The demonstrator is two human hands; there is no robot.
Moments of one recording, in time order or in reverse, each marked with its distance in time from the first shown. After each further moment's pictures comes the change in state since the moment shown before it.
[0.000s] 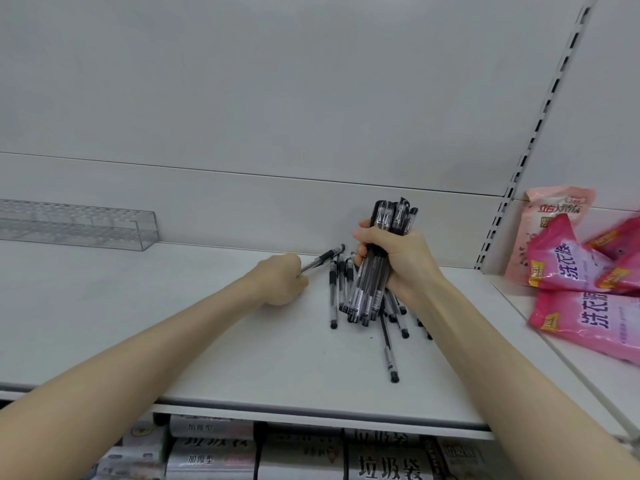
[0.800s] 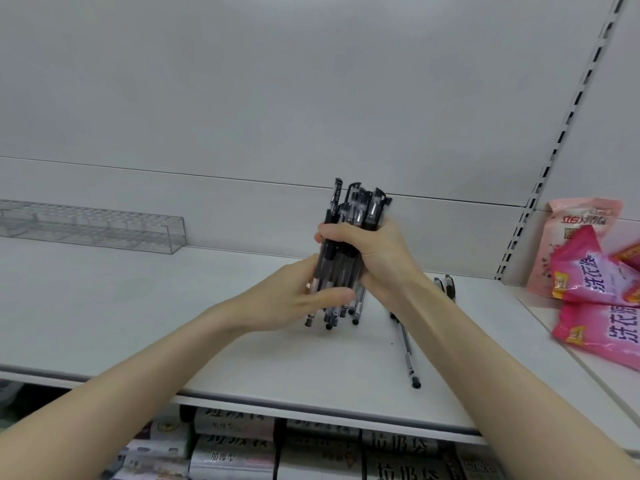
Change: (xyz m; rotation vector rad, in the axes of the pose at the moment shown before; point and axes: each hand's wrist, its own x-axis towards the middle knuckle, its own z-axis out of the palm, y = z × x) left_hand -0.055 -0.011 -0.015 -0.571 -0.023 0.518; right_hand -0.014 0.000 0.057 -0.113 -0.207 -0.128
